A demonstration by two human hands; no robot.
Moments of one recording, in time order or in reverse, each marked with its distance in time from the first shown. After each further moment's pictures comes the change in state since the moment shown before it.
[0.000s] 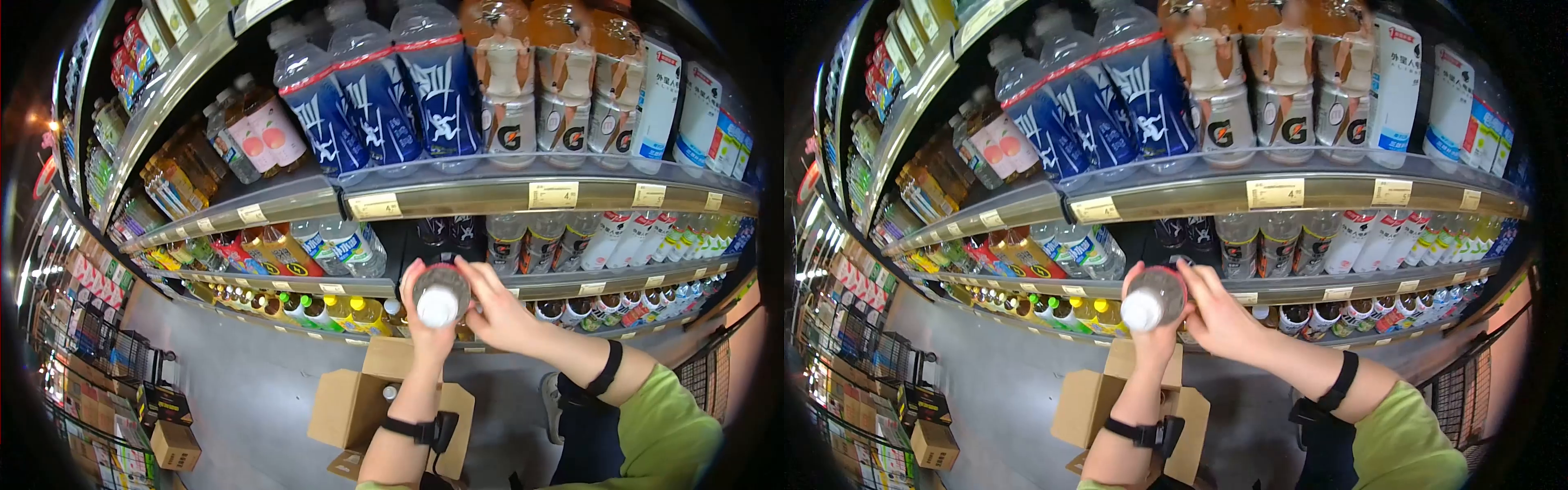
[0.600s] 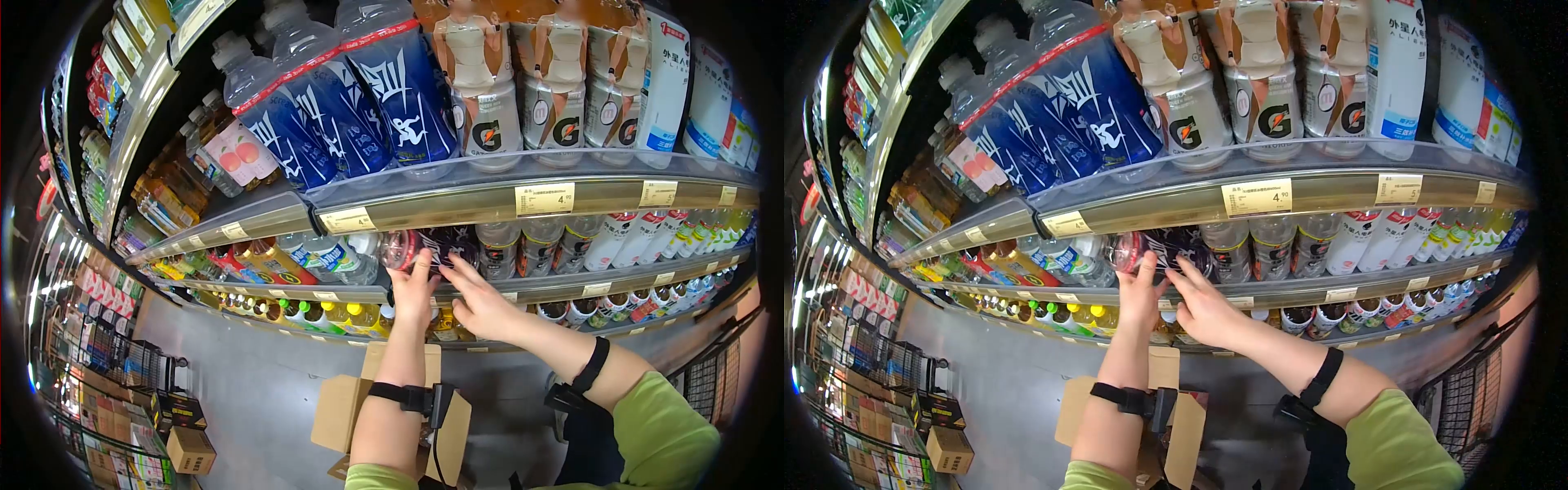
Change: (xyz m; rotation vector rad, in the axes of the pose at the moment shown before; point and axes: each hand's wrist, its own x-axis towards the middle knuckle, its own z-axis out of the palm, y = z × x) left_hand 0.066 -0.034 0.022 -0.350 0.108 -0.684; right_hand 0.013 0.072 0.022 0.005 -0.056 0.096
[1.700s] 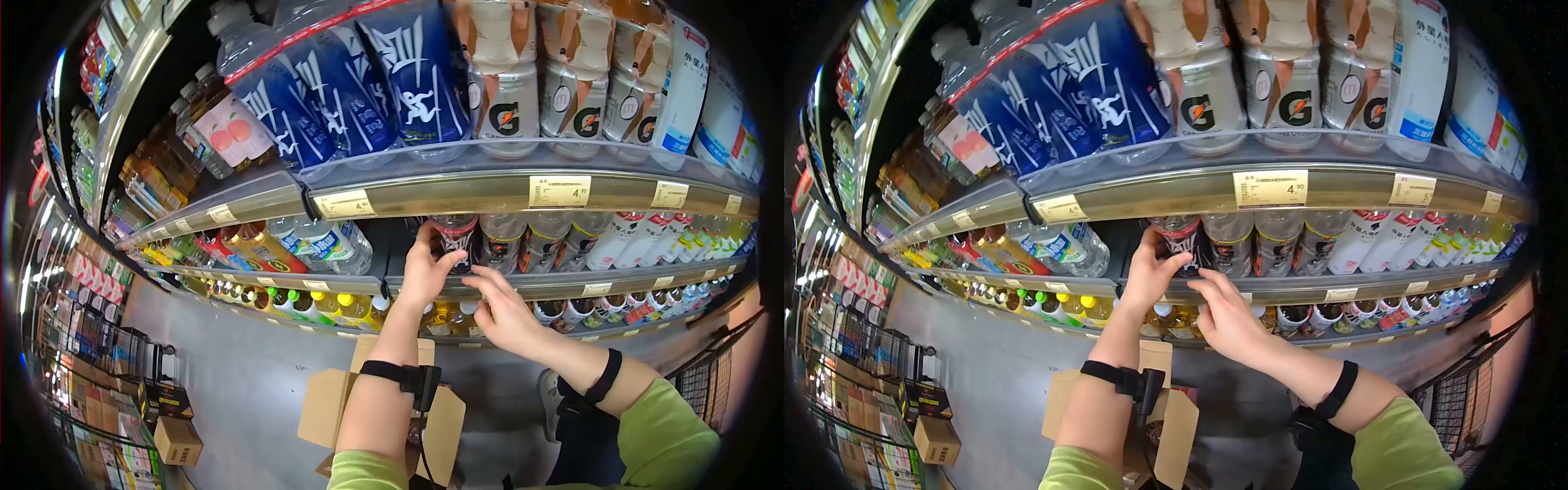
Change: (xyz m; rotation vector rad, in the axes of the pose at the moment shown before) left_hand 0.027 -0.010 0.004 0.522 -0.401 0.358; right_hand -0.033 -0.005 -0.009 -0.045 0.125 0.052
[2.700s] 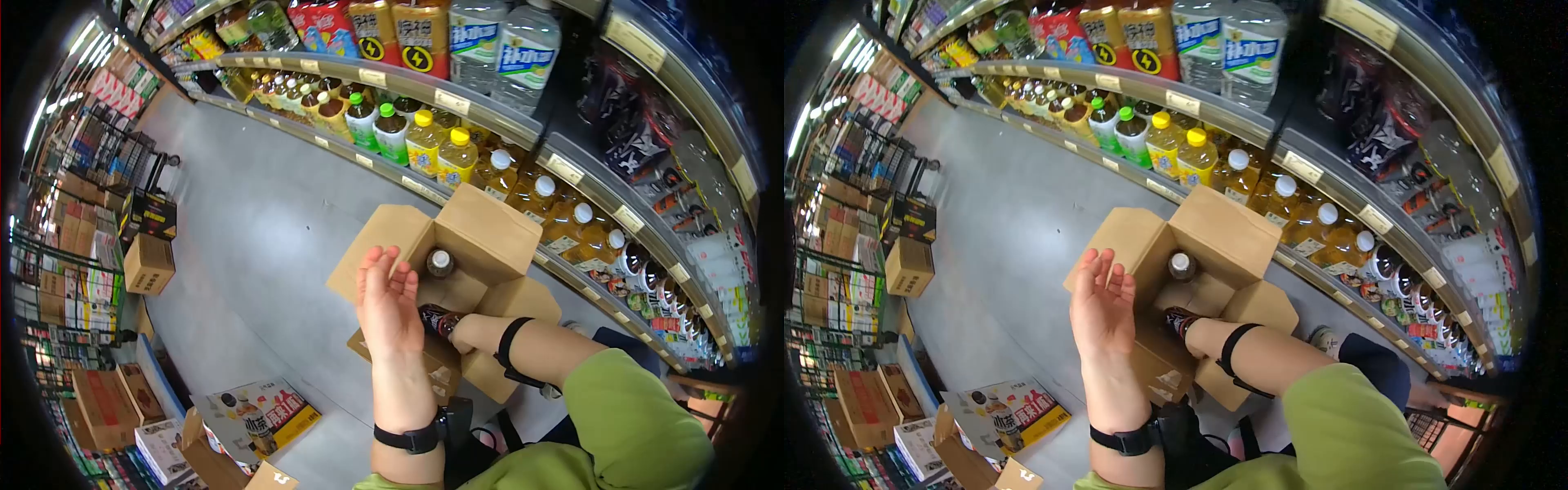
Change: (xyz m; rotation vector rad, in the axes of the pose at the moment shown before) left_hand -0.316 0.043 -0.141 -0.909 1.296 -0.446; right_hand -0.165 -0.015 0.335 -0.691 -1.789 -0.238
